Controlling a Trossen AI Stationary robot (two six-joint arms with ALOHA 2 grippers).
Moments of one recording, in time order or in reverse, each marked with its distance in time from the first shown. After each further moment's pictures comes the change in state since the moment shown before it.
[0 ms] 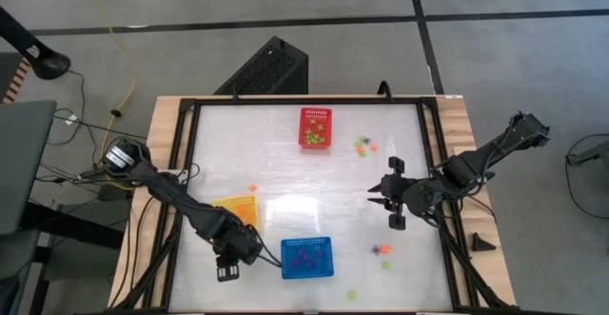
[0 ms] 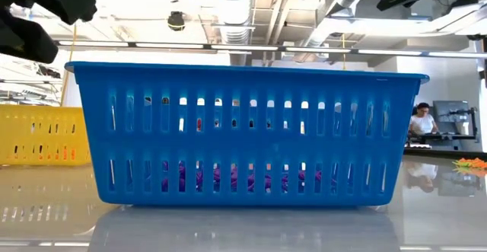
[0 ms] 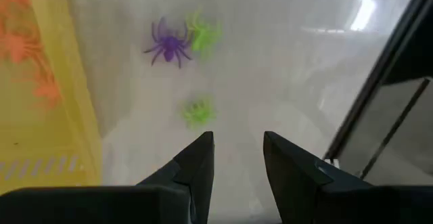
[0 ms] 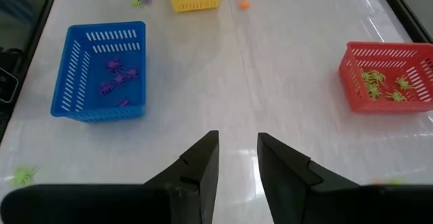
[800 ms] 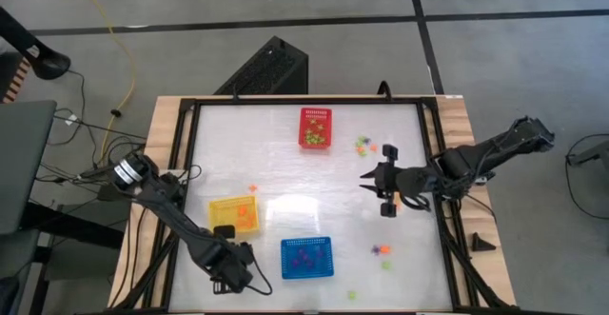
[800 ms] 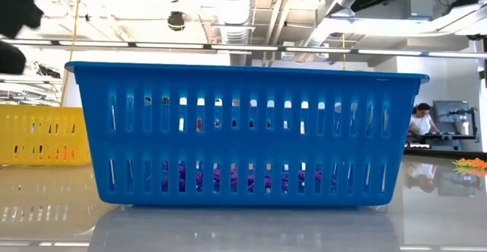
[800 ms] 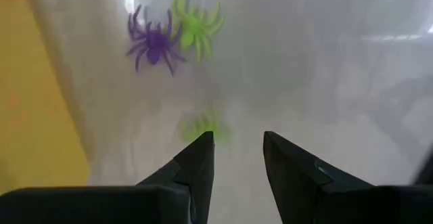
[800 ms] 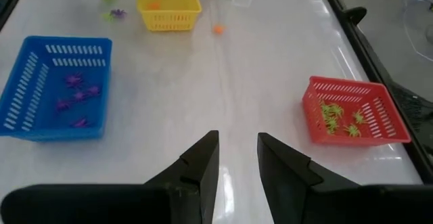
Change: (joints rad) left arm -0.178 0.126 -0.007 0.059 -0.225 -0.056; right arm -0.132 0.000 0.000 0.096 0.001 -0.221
